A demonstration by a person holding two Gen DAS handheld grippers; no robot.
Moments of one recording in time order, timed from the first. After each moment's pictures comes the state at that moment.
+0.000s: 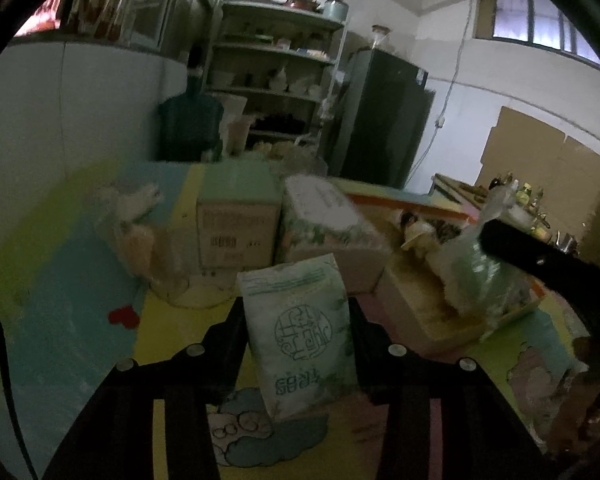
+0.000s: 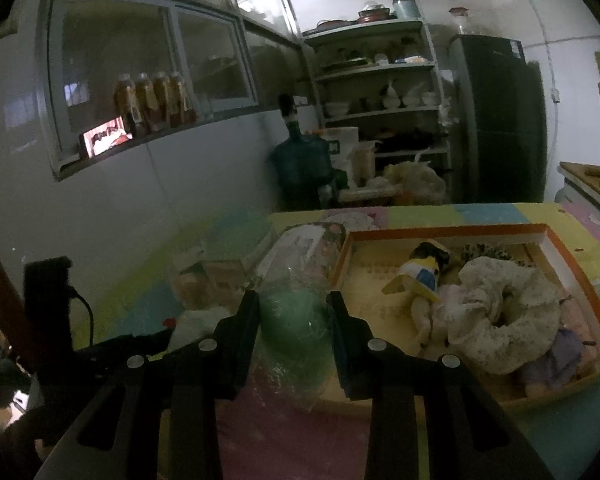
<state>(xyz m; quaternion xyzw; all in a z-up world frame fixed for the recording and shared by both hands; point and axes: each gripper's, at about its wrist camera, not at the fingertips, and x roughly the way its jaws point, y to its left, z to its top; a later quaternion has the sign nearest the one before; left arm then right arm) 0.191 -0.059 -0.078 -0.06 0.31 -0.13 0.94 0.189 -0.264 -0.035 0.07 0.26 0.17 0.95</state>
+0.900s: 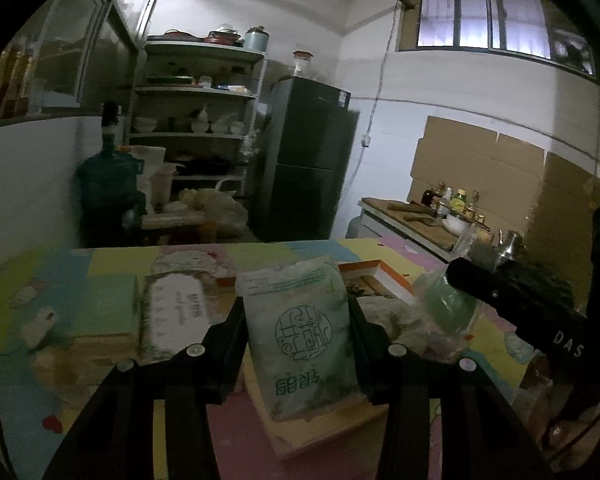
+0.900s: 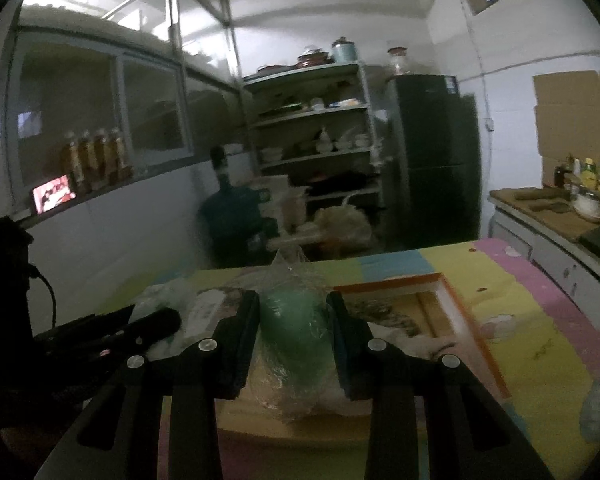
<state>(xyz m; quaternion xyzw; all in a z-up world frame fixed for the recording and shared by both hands) 0.220 -0.145 -0.013 -0.04 0.24 -0.25 0.94 0.166 -0.349 0.011 0.08 0.20 0.05 0.98</state>
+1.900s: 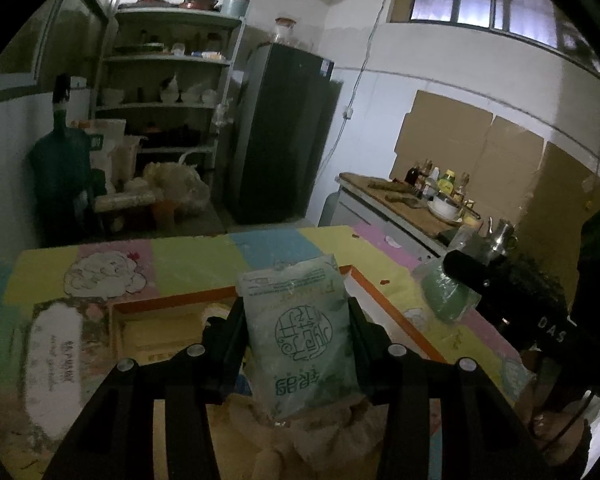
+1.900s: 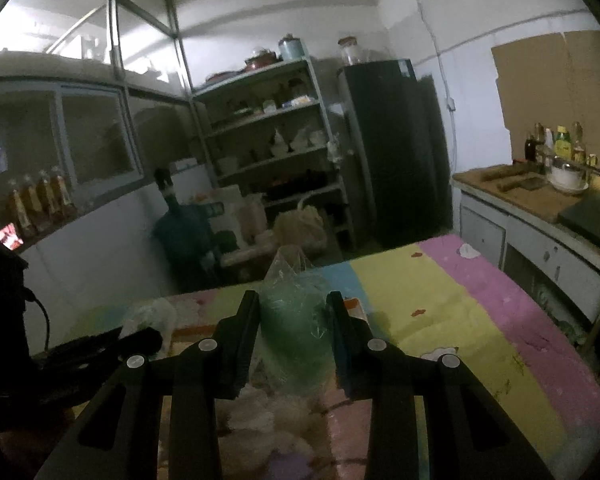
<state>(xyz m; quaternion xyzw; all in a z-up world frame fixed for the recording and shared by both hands) 0.304 -0.248 -0.031 -0.04 0.30 -0.28 0.91 0.235 -0.476 -0.009 0.13 0.22 0.00 0.97</state>
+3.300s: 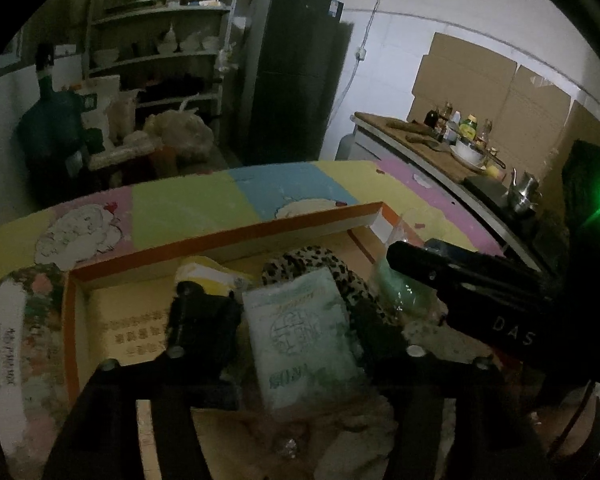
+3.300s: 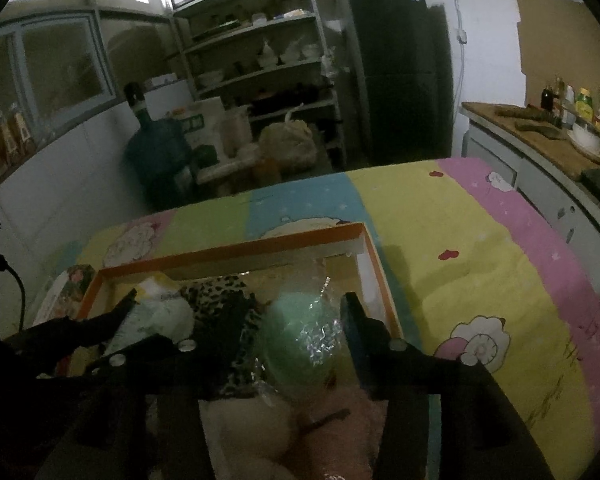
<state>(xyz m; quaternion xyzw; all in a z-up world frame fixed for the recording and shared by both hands) 0.333 -0.283 -0.077 0.01 0.39 -0.26 0.88 0.318 -0.474 -0.072 0.11 0.36 0.01 0.93</state>
